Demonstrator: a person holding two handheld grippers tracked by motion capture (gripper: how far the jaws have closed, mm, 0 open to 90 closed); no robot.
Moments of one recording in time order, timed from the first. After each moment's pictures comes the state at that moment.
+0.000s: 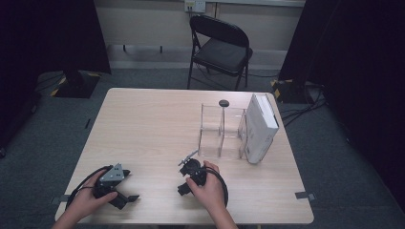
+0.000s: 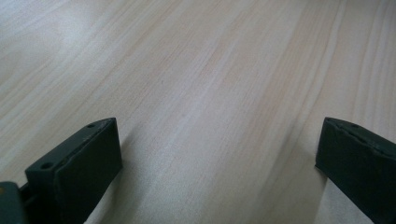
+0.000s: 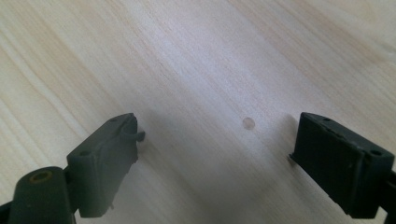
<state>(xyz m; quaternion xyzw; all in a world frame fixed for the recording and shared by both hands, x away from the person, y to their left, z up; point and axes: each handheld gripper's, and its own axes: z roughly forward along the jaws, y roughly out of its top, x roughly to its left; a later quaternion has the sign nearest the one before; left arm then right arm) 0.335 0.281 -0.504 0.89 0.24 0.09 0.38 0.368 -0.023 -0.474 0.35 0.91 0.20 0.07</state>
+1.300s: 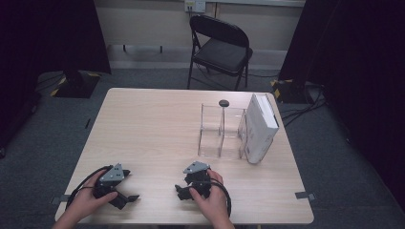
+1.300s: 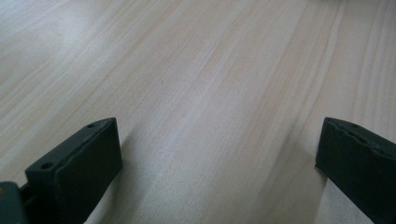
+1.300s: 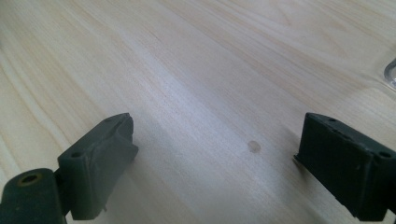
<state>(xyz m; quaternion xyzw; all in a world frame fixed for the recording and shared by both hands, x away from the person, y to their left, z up) 0.335 0.281 -0.504 0.89 0.24 0.09 0.38 0.345 -0.037 -0.499 0.35 0.86 0.35 0.15</state>
